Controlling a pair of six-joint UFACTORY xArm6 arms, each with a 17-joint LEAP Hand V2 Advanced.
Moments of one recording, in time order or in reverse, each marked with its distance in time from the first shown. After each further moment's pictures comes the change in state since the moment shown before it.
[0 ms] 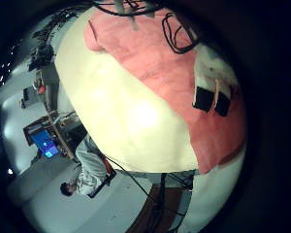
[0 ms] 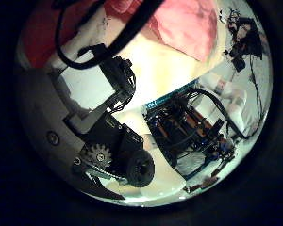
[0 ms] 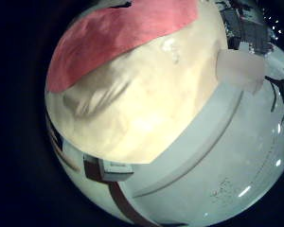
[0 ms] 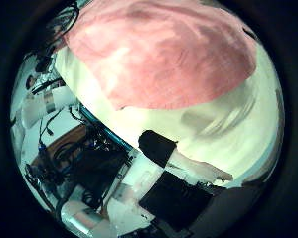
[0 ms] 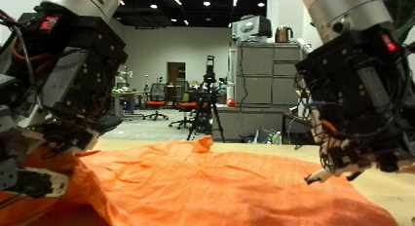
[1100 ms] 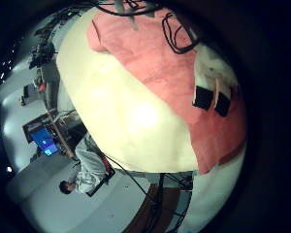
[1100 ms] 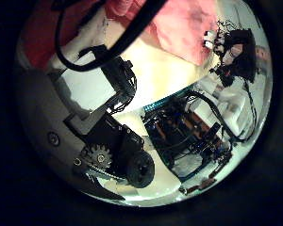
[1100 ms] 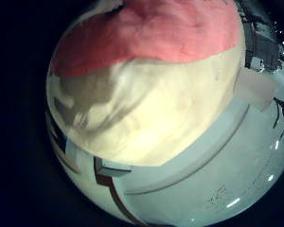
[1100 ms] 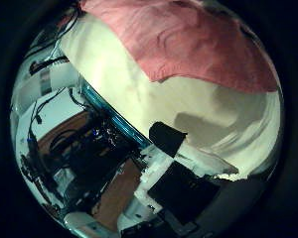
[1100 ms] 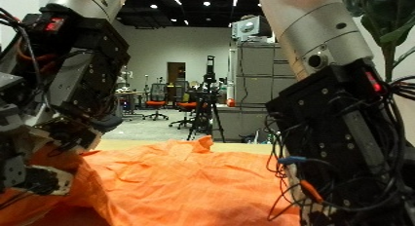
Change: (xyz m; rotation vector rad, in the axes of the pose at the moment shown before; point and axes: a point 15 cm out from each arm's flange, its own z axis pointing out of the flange) left arm 0.001 -0.002 -0.002 -0.020 0.010 -0.020; right arm -0.075 -0.011 0.052 -0.122 -0.057 -0.138
